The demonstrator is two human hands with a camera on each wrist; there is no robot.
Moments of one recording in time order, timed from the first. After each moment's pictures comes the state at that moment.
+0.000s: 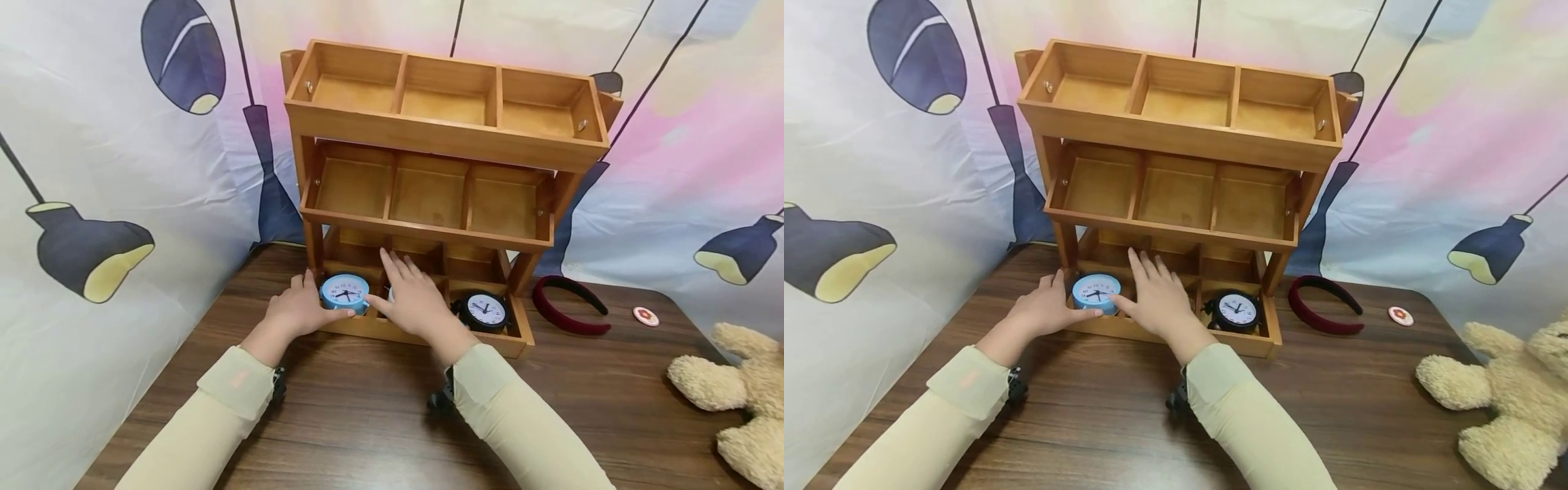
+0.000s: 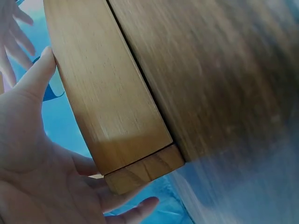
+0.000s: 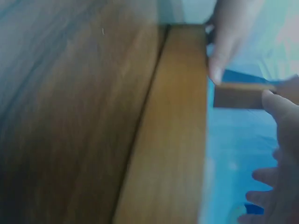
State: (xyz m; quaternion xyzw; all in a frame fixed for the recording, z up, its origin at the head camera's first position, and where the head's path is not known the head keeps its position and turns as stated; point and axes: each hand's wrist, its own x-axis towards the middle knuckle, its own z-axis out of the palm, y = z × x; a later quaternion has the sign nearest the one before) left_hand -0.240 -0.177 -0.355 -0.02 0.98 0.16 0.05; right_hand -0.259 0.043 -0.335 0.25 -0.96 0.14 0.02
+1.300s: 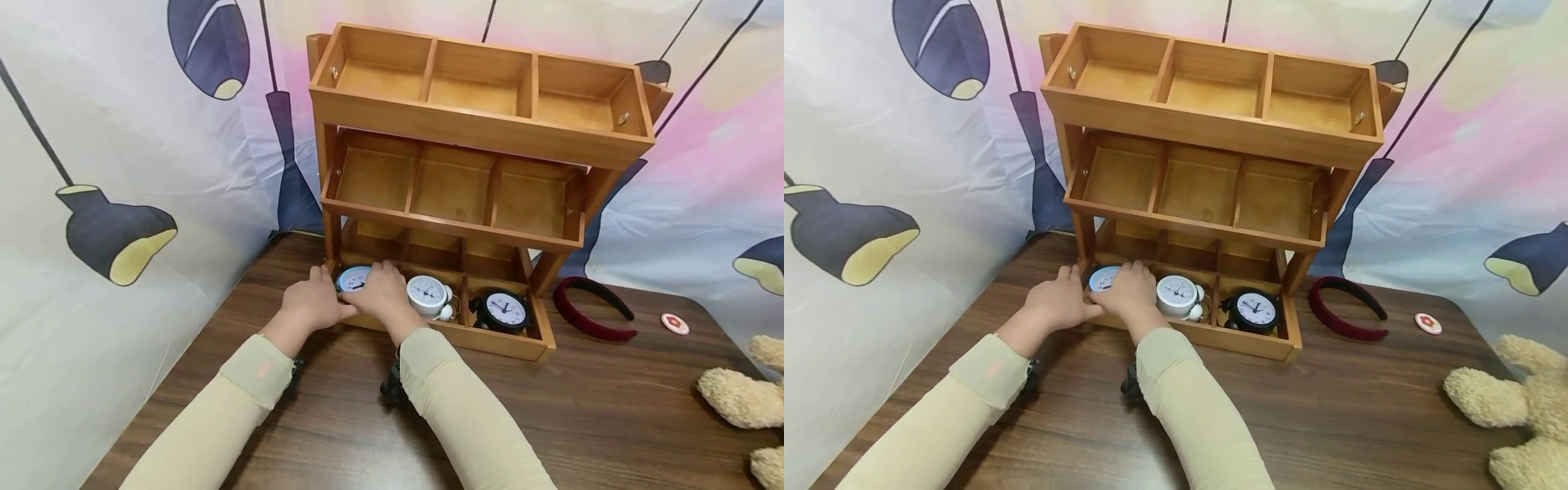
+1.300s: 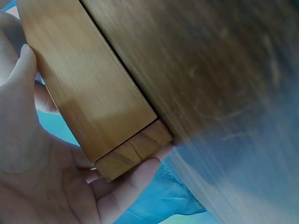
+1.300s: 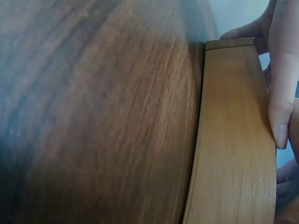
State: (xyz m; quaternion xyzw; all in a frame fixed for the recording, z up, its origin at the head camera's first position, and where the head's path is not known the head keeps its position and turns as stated) left_hand -0.236 -0.178 -0.352 -0.01 1.00 0.05 0.06; right_hand -0.283 -0.046 -0.362 0.15 -0.98 0.16 -0.01
